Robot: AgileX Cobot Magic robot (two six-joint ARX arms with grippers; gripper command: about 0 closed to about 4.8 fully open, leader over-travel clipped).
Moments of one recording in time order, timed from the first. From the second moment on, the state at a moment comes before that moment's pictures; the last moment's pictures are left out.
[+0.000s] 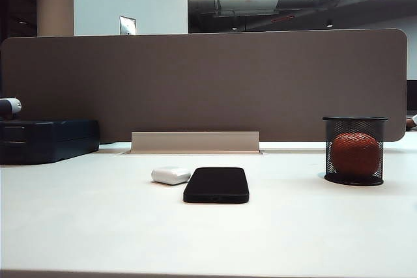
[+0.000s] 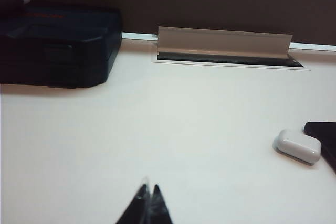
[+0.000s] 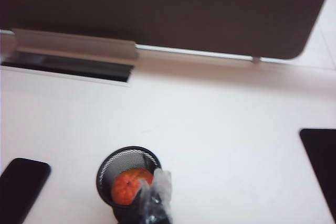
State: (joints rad) left arm -0.05 0.01 0.01 -0.06 0.07 -0.04; right arm -0.16 0.86 1.04 -0.50 -0.31 -0.08
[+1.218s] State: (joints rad) left arm -0.05 0.01 0.01 -0.06 0.07 -0.04; right arm -0.06 0.37 0.30 0.00 -0.26 0.04
